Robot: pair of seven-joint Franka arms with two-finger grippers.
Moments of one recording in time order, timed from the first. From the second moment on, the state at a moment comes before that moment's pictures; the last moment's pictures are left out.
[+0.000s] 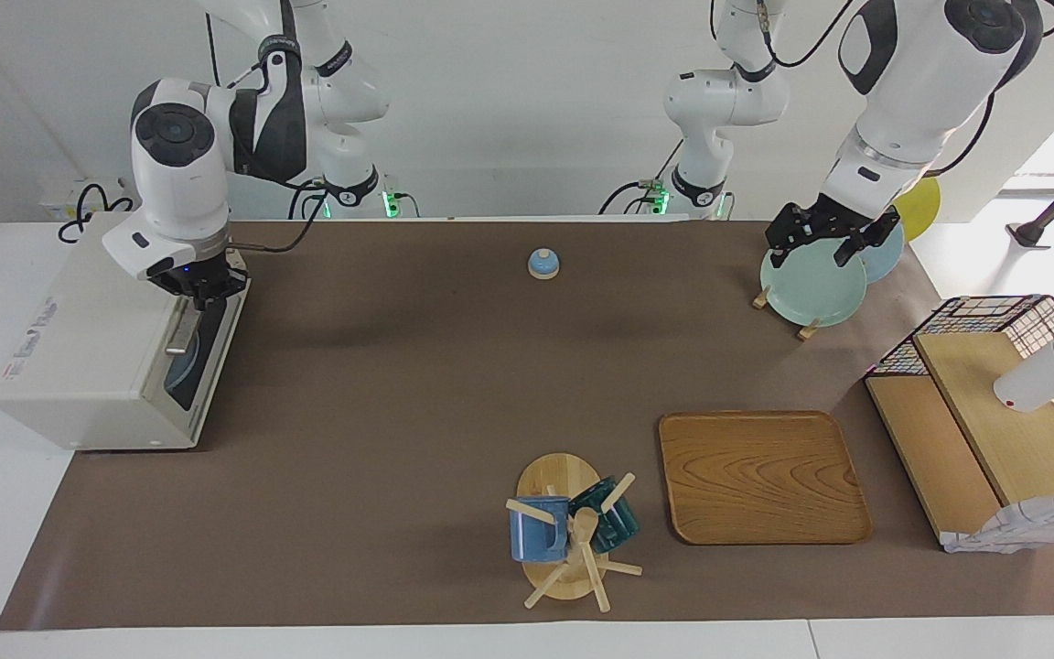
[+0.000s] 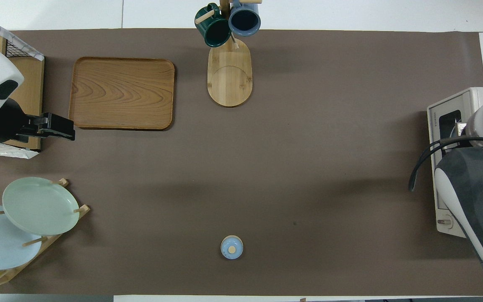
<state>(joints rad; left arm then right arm) -0.09 -0.03 -0.07 -1.67 -0.03 1.61 -0.11 0.02 -0.04 -0.05 -1.98 -0.40 1.83 0.01</state>
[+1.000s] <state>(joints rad) -0.09 -0.03 -0.07 -1.67 -0.03 1.61 -0.11 0.02 -0.05 -0.03 -2.08 -0.31 1.97 -0.03</state>
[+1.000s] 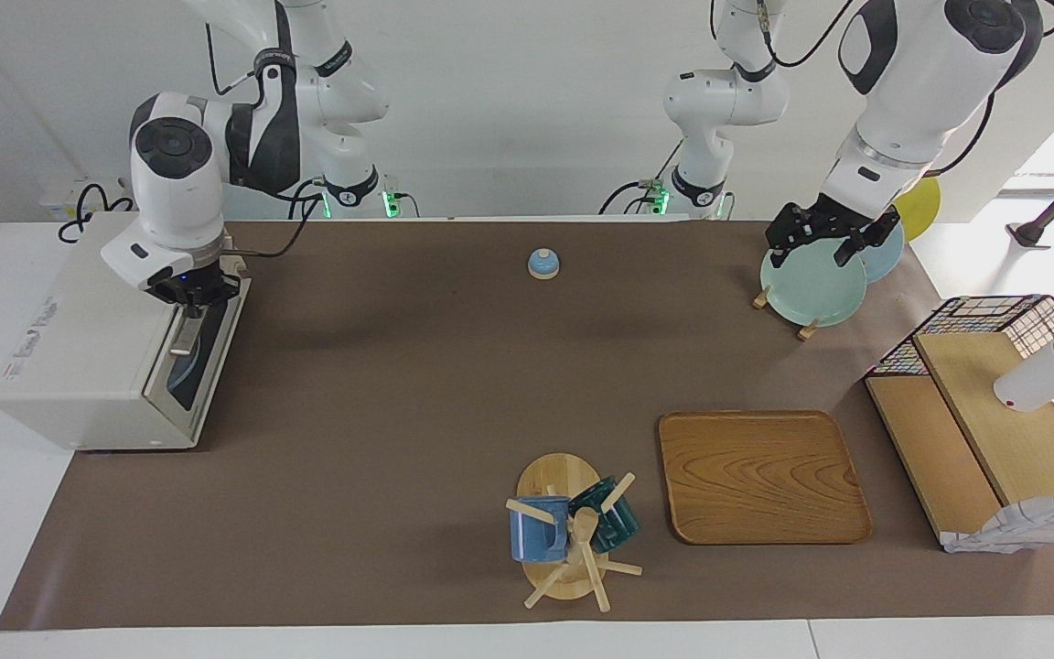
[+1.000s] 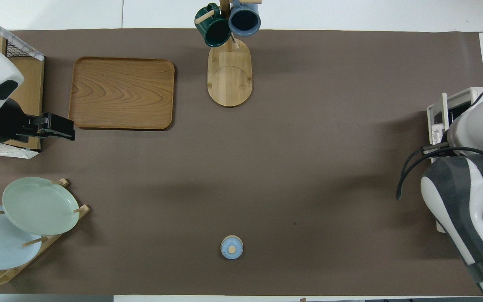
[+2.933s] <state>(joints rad) -0.09 -0.03 -0.07 -1.67 -0.03 1.60 -0.11 0.10 0.06 -0.03 -2.13 -0.16 2.15 0.09</state>
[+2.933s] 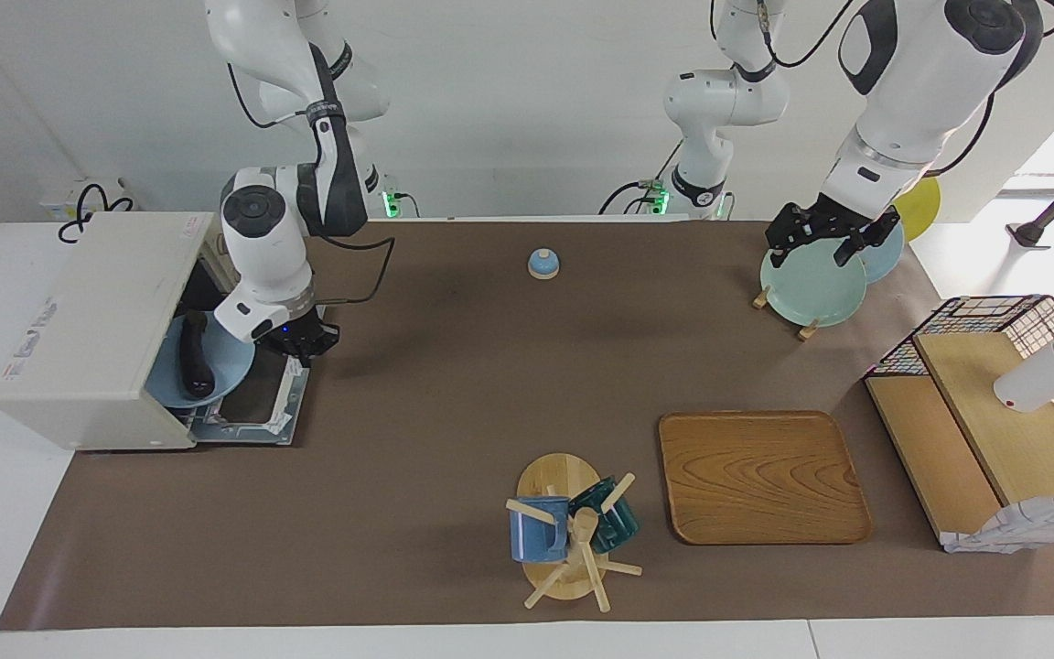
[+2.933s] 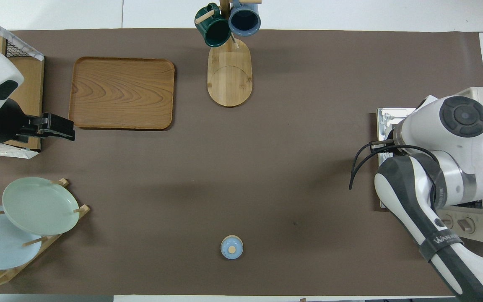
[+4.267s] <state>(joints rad) -0.09 -0.03 -0.07 -1.67 -0.03 1.60 -0.11 -0.03 0.03 -0.05 -2.15 -0.20 2.10 -0.09</state>
